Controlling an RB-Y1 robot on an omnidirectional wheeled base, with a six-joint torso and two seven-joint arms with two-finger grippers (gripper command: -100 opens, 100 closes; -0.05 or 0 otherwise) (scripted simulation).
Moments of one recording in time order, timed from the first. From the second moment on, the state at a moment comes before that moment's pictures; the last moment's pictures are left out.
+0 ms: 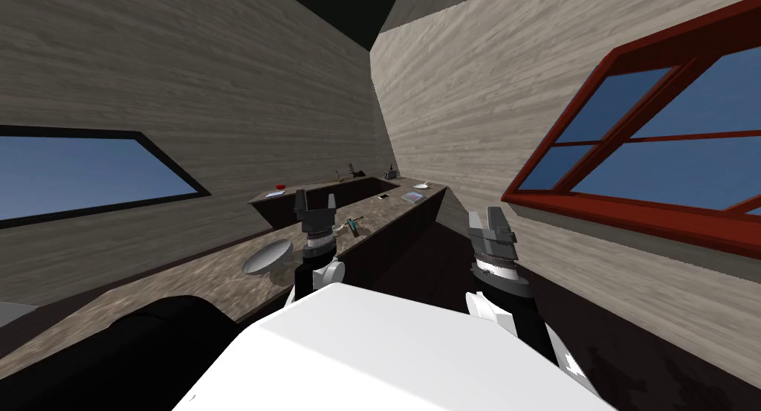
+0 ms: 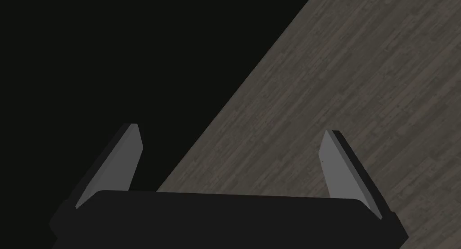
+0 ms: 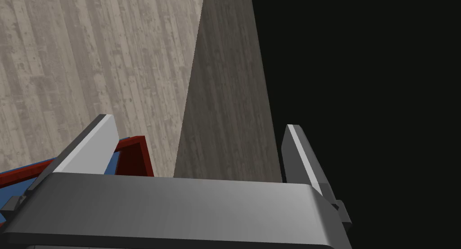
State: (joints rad) left arm 0.47 -0.02 -0.05 -2.39 0.11 -0.64 -0.03; right arm 0.48 -0.04 -0.02 -2.25 0.07 -0.59 0.10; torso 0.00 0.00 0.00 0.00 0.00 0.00
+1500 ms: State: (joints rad) left arm 0.15 0.20 0.00 -2.08 0.22 -0.33 -0.07; right arm 0.48 -0.04 -0.02 -2.25 0.07 -0.59 0.10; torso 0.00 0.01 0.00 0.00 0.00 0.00
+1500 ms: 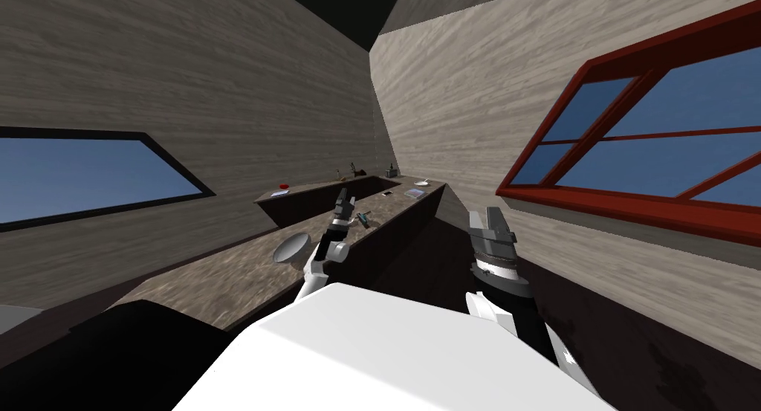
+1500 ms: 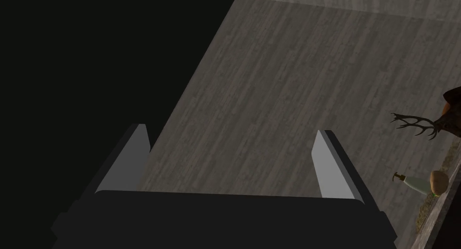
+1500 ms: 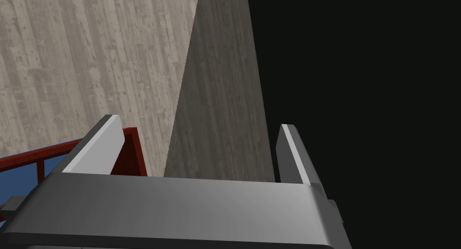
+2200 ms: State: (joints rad) left arm -0.01 0.23 0.03 -1.91 0.28 -0.17 -0.09; right arm 0.48 -0.04 -0.02 -2.25 0.07 -0.59 0.10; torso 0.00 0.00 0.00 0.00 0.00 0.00
